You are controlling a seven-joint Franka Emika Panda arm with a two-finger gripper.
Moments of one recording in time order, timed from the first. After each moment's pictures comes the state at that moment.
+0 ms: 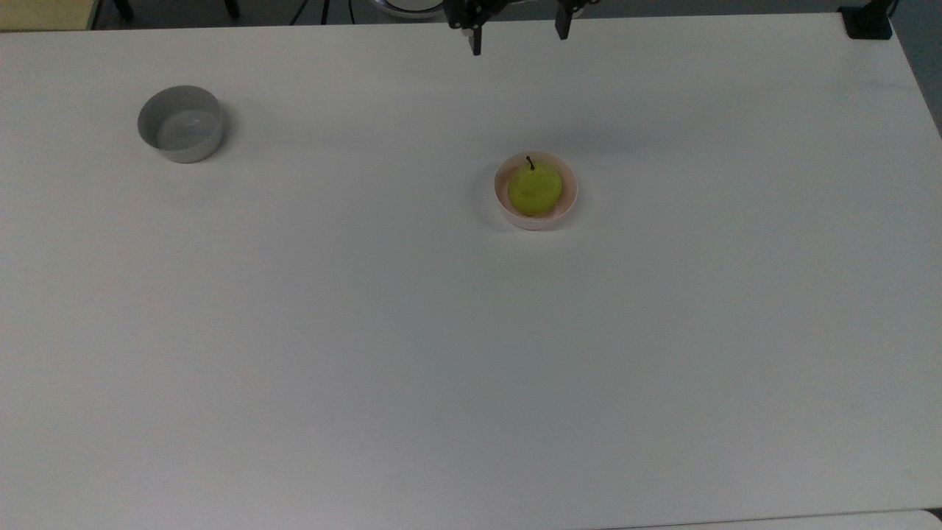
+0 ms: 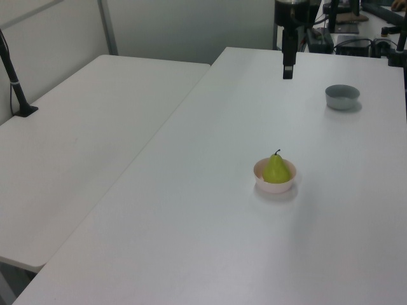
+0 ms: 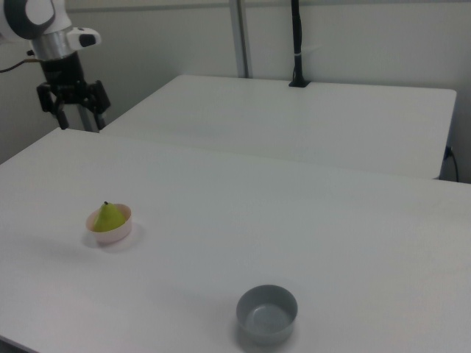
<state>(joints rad) 0.07 0.09 0.25 -1.51 -0.05 1.60 0.04</state>
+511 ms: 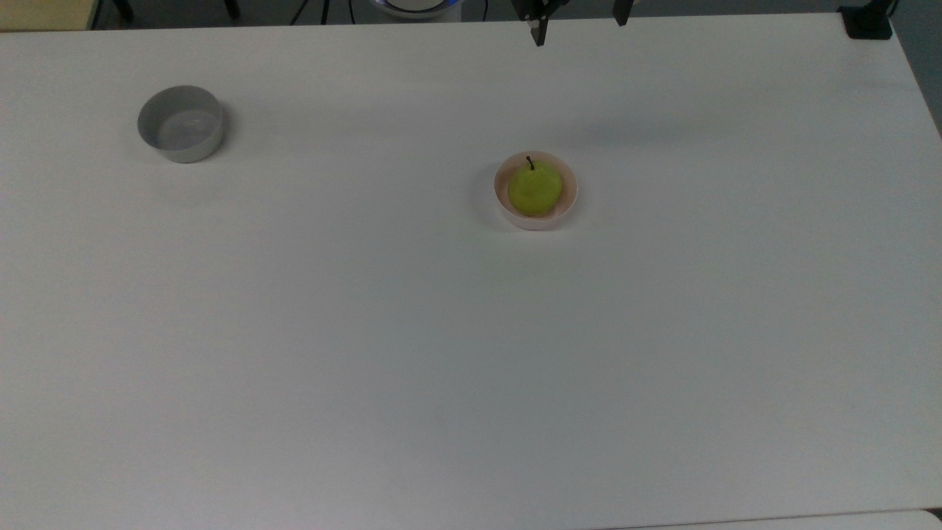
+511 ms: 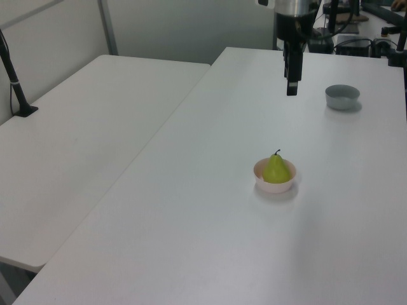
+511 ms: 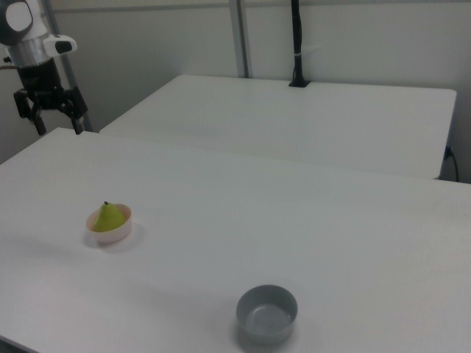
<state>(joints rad) 0.07 0.09 0.35 -1.53 -0.05 1.61 0.09</state>
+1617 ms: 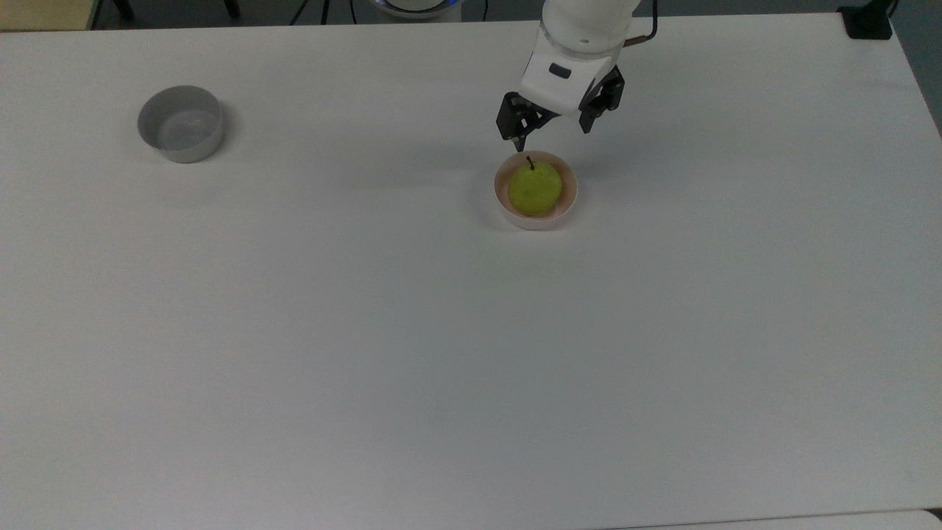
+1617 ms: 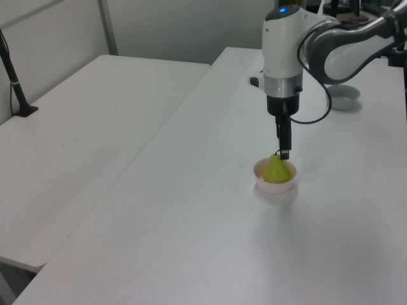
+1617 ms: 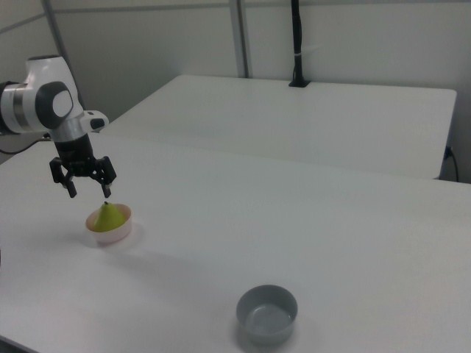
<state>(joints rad) 0.06 0.18 0.35 -1.87 -0.08 1.98 0.09</state>
